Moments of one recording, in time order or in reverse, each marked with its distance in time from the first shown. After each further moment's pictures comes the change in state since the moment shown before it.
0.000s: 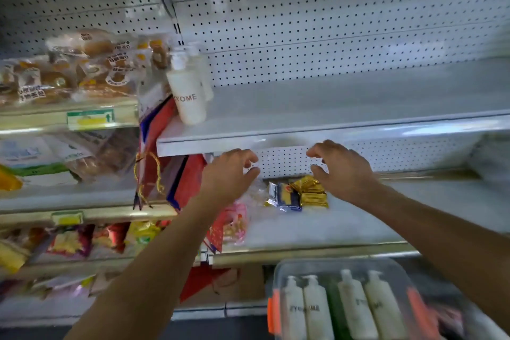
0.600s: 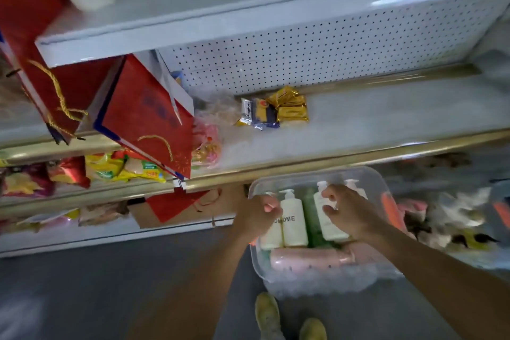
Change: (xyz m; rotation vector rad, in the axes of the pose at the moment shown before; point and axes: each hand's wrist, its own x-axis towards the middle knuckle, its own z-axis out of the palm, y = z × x) left_hand -0.130 0.026 0.248 -0.513 -0.679 -0.424; right_hand -0.159 0.110 0.194 0.218 -0.530 0.403
